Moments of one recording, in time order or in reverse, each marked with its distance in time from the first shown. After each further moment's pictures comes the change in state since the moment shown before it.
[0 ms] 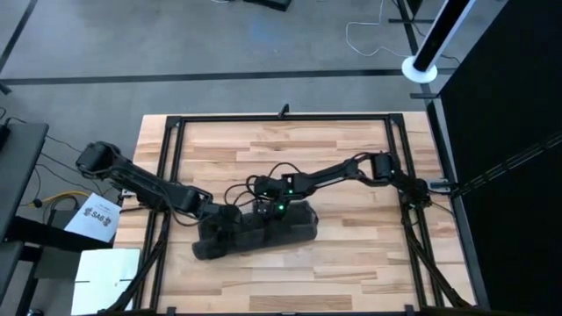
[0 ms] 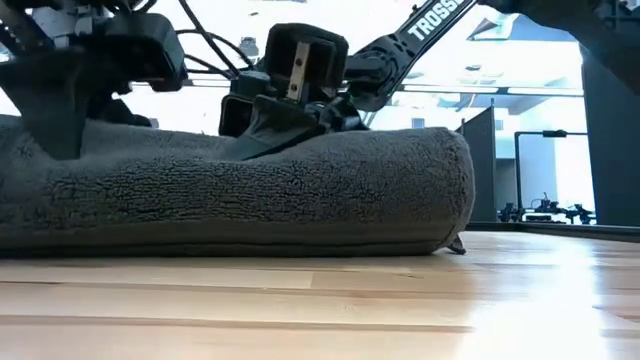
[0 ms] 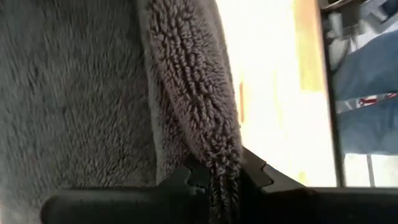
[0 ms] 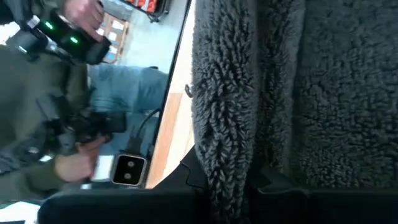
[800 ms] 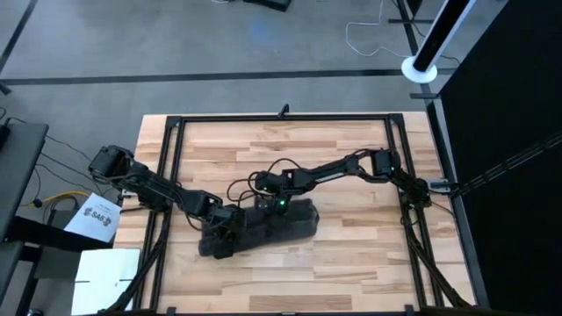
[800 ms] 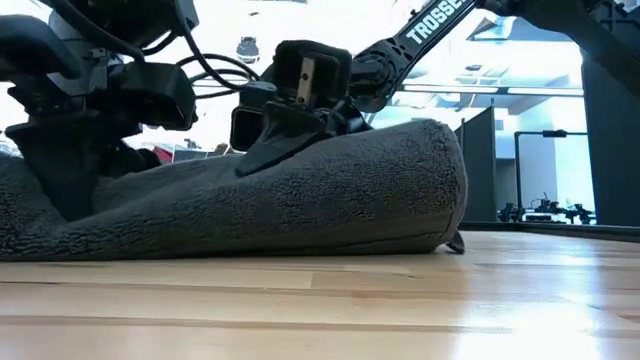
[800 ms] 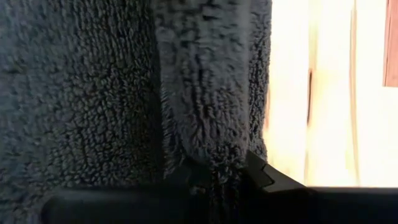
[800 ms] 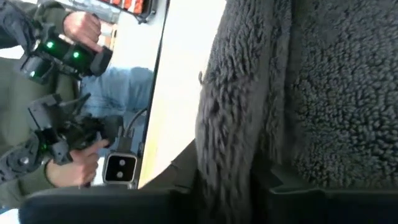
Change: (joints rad) left arm 0.034 0.175 -0.004 0.022 -0.053 0.030; right arm -0.044 0.008 0.004 -0.083 0.027 -0.057
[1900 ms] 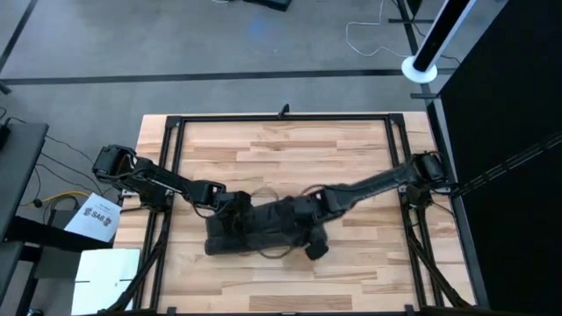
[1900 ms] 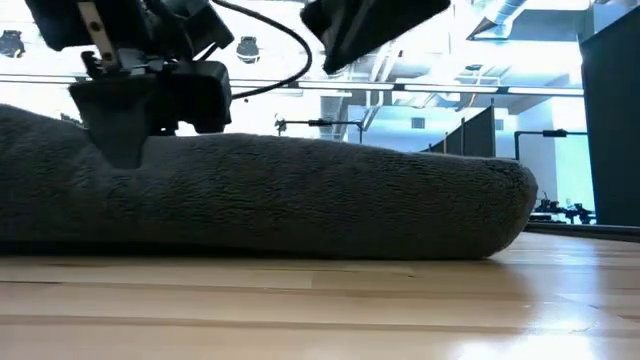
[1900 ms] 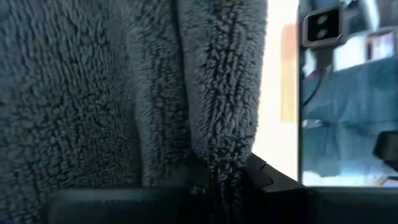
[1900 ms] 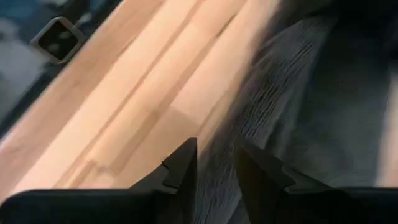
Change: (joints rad) left arm 0.172 0.004 -0.004 0.275 0.347 -0.084; right arm 0.327 -0.438 -0.001 -0.502 0.783 -0.610
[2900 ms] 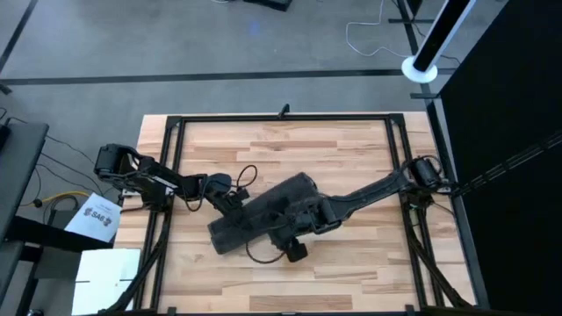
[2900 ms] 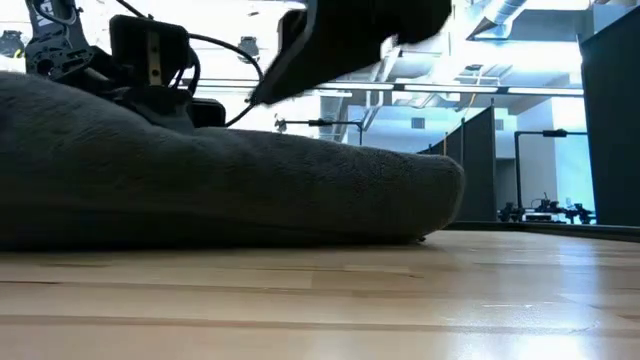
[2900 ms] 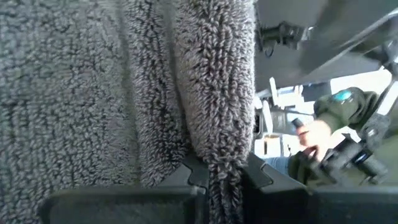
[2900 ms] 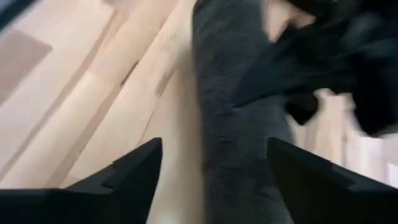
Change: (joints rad) left arm 0.175 -0.003 -0.331 0.802 0.093 -0.473; right arm 0.037 0.071 -0.069 0.335 0.342 0.038
